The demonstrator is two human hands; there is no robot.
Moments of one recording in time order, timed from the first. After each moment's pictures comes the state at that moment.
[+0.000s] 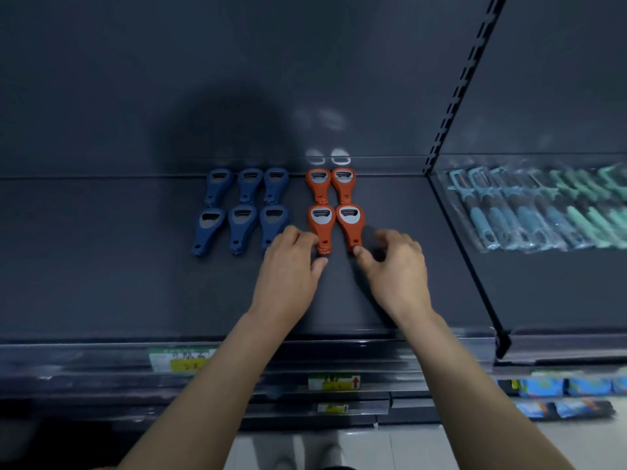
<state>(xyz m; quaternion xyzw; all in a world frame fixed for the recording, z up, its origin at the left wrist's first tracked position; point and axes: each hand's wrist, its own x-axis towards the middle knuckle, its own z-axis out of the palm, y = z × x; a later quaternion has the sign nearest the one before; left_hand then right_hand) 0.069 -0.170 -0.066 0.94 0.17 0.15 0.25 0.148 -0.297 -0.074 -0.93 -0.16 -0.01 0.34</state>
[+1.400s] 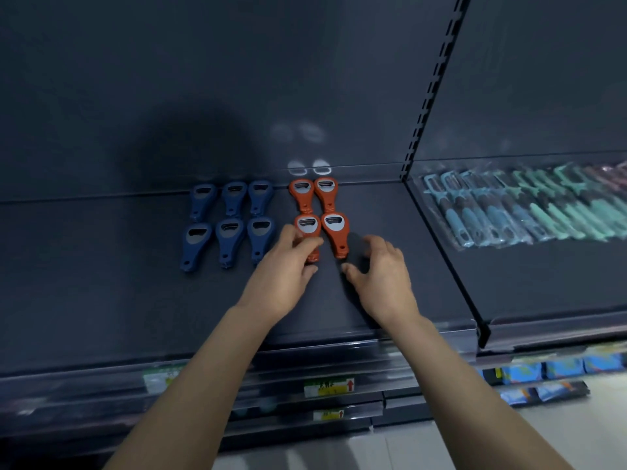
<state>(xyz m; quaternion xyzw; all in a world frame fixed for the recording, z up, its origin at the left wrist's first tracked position) 0.078 -0.153 -0.067 0.96 0.05 0.11 0.25 0.141 -0.302 -0.073 -0.93 -0.17 0.02 0.33</state>
